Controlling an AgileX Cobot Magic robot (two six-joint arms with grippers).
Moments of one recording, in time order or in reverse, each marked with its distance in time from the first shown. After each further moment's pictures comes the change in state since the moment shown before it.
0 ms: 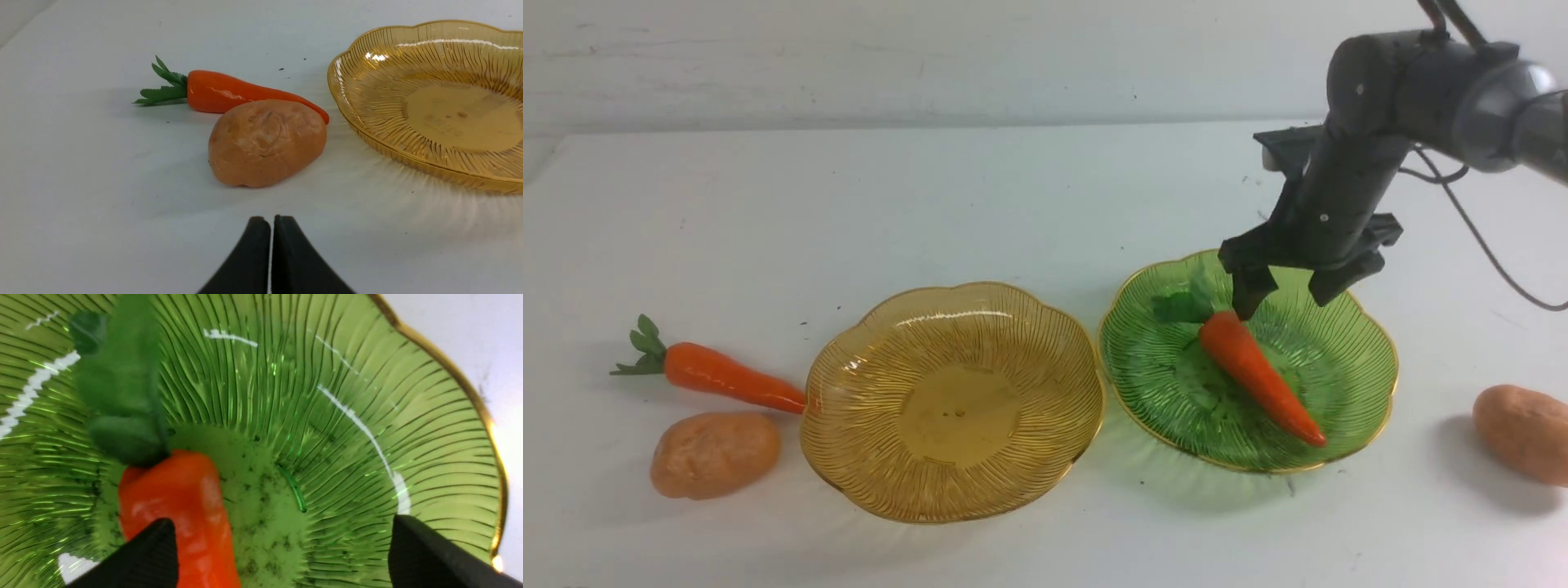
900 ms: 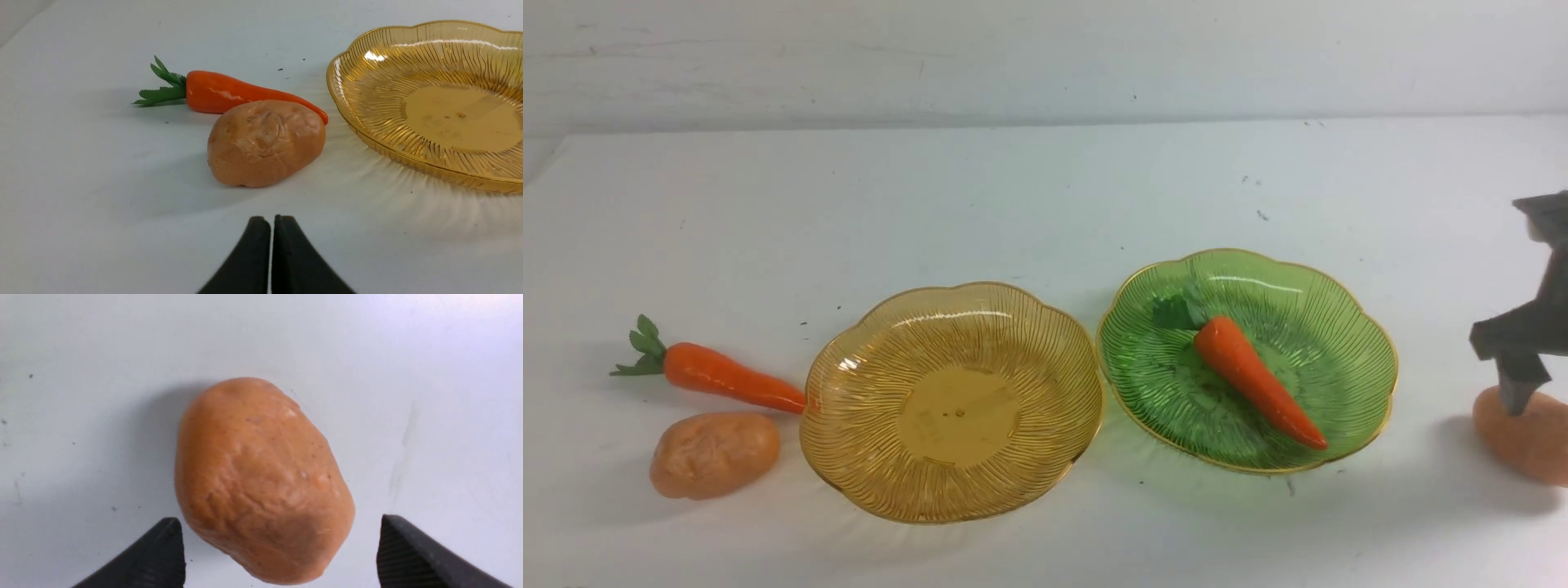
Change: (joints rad) right arm -0.267 -0.382 0.579 -0.248 -0.040 0.094; left arm 0.000 0.000 0.000 0.000 0.000 0.000
